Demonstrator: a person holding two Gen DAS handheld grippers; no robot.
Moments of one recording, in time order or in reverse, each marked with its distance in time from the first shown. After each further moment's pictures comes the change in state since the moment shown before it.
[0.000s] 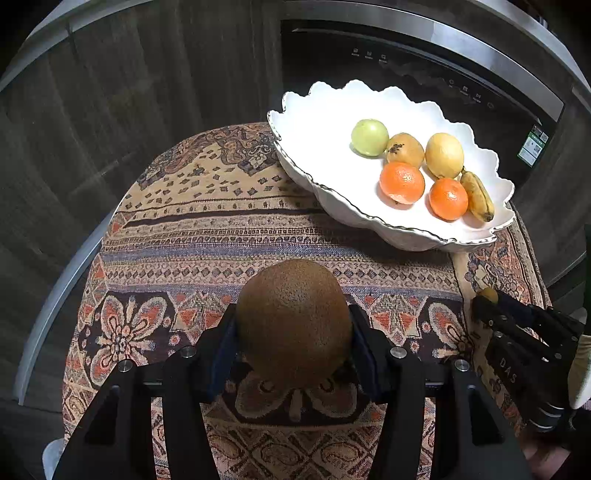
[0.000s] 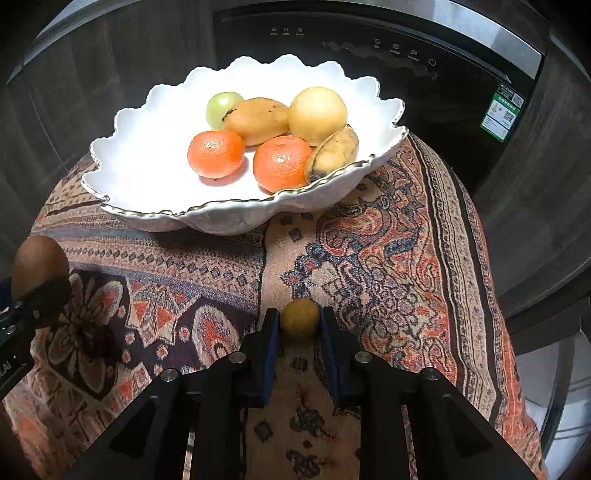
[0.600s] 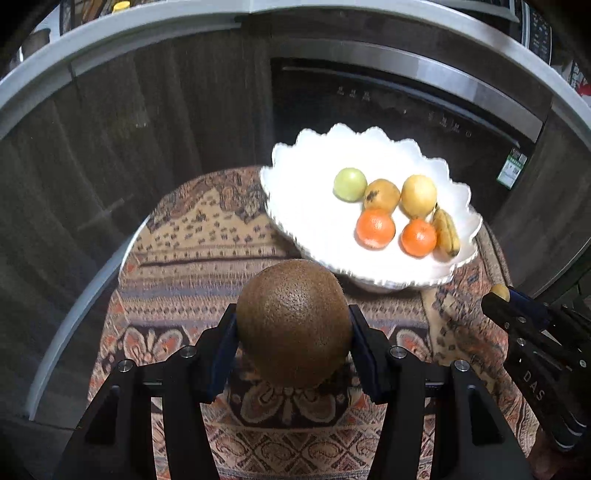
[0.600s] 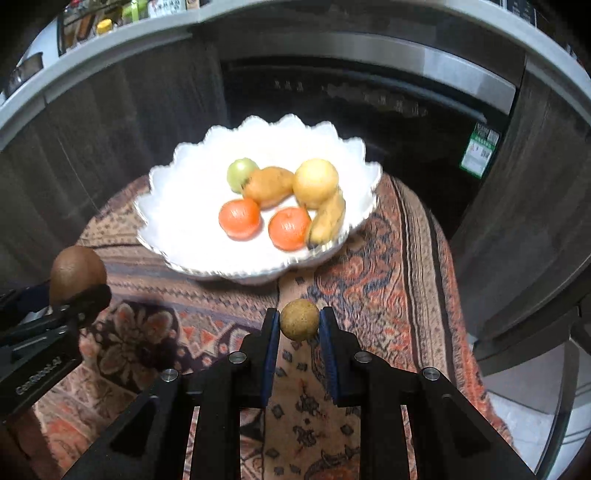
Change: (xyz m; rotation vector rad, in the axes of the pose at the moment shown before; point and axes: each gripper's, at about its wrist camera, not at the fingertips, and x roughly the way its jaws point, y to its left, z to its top) left arm -0.048 -0.005 0.027 0.026 -0.092 -0.020; right arm -0.072 -0.003 0.023 0.013 -0.126 0.045
